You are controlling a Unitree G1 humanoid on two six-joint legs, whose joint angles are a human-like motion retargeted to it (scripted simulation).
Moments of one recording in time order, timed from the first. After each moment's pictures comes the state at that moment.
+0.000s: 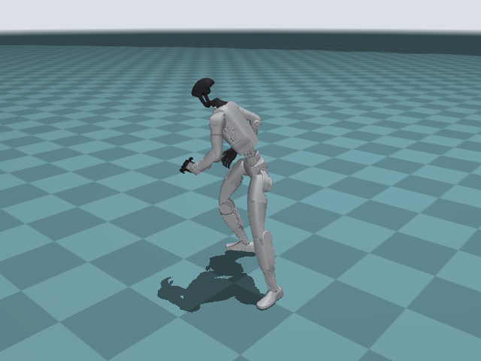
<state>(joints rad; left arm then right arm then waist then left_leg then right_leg) -0.58 0.40 -0.20 0.47 0.58 -0.76 -0.18 0.36 -0.46 0.09 0.09 -0.02 -0.59 0.36 -0.51 0.23 0.40 -0.59 0.62 0.25 0.30 0.06 -0.26 -0.69 -0.33 -0.45 0.91 -0.46 0.13</state>
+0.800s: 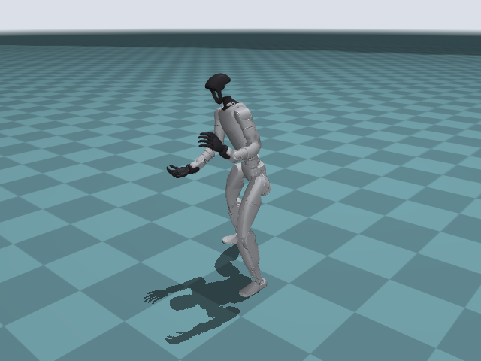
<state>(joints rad) -0.19 0.18 0.43 -0.05 0.27 -0.70 0.26 -0.67 0.01 -0.13 0.88 1.04 -0.11 0.52 0.01 0.32 0.12 -0.81 0.38 0.01 0.76 -0.32 -0.26 -0.23 -0.37 -0.45 0.29 -0.03 0.08</state>
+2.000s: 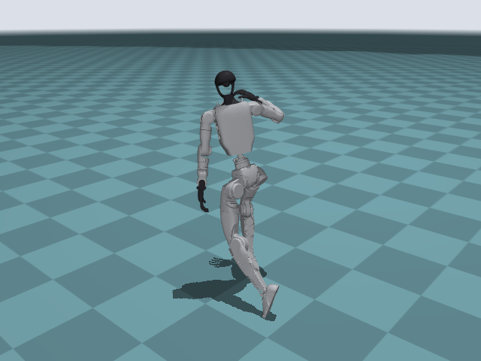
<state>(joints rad) 0.01 0.28 0.02 1.70 0.19 -0.20 -0.03 -0.46 -1.05 -0.06 -0.13 -0.19 -0.80 -0.18 -0.50 0.11 -0.05 0.00 0.35 0.21 0.54 0.52 -0.26 -0.84 -0.20 -0.43 0.90 -0.48 -0.22</state>
